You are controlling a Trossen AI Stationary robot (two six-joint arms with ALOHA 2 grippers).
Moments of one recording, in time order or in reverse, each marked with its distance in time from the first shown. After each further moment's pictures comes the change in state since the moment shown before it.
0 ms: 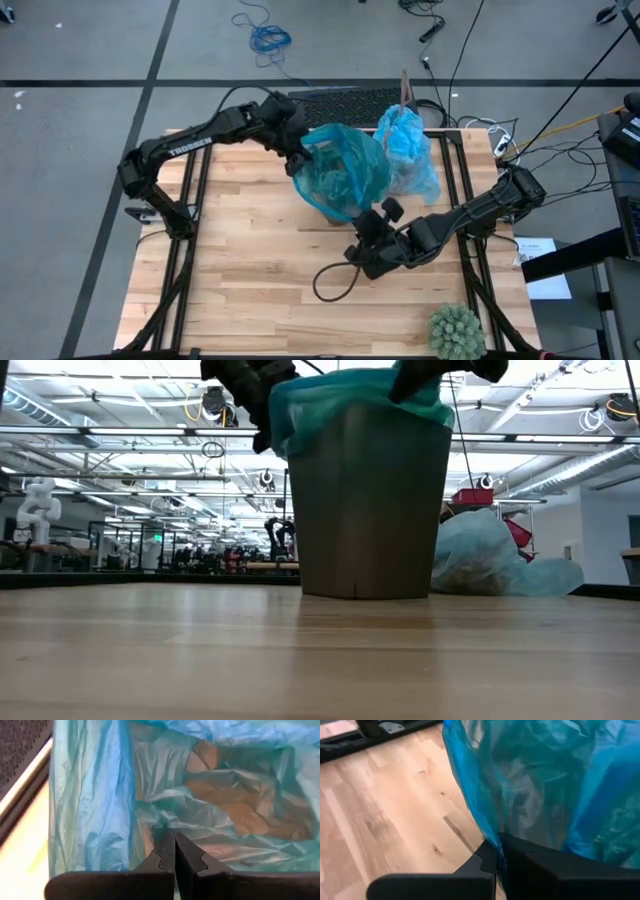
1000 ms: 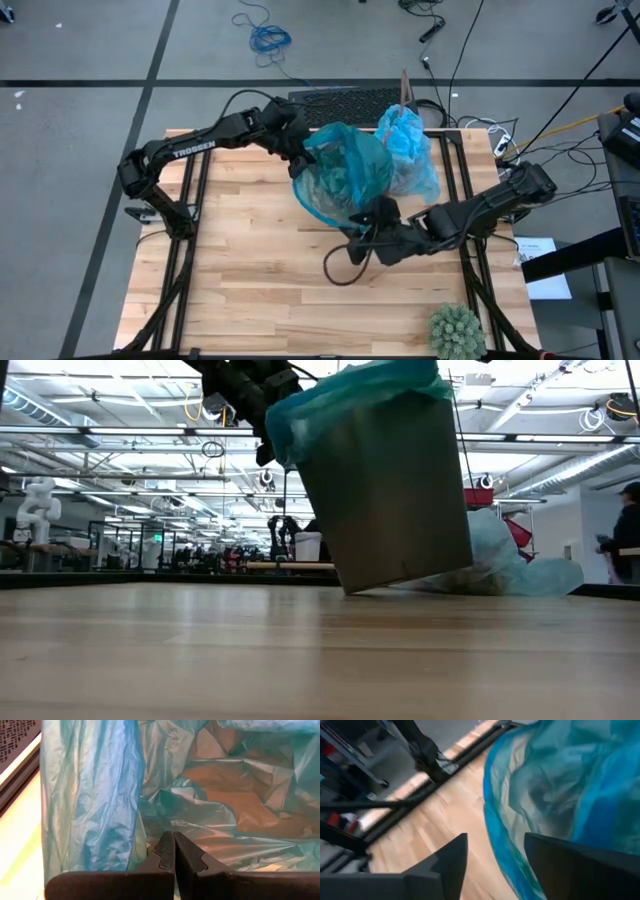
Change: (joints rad) left arm 0.000 -0.003 -0.100 0.144 0.053 -0.054; right arm -0.007 -0.116 0.000 0.216 -0.136 0.082
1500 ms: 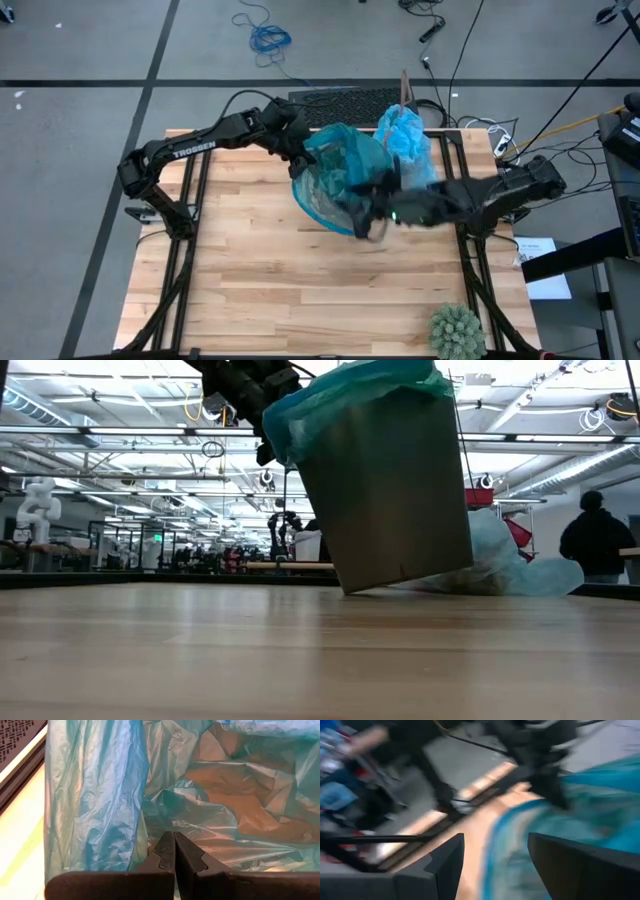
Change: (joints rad) left arm -0.001 0.000 0.002 0.000 0.000 -0.003; right arm -0.128 -0.103 0.051 0.165 -0.076 -0.308
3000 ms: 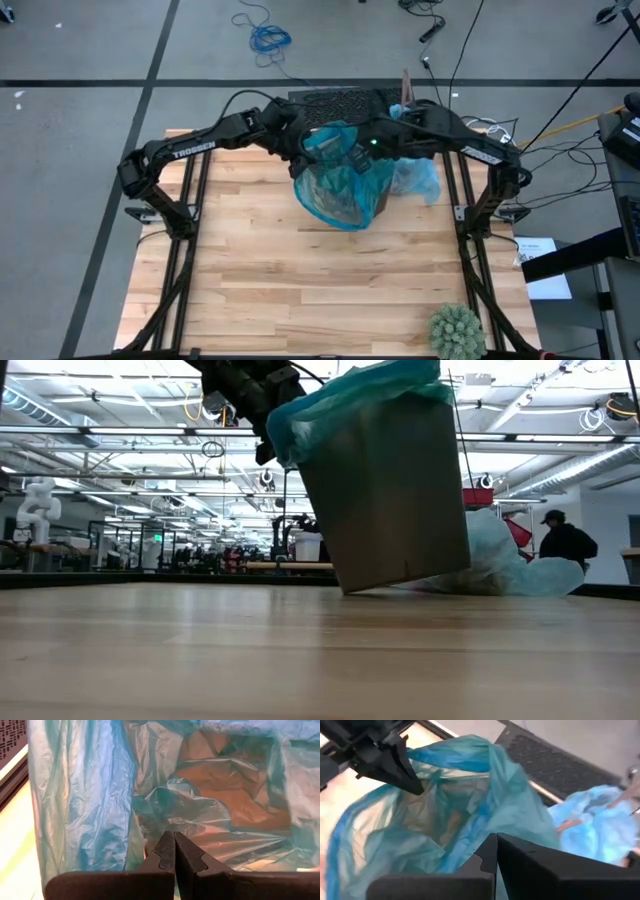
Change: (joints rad) left arm -0.001 -0.007 0.001 -0.002 -0.003 -0.022; right arm -0.424 0.346 0.748 -1.023 -0.158 0.008
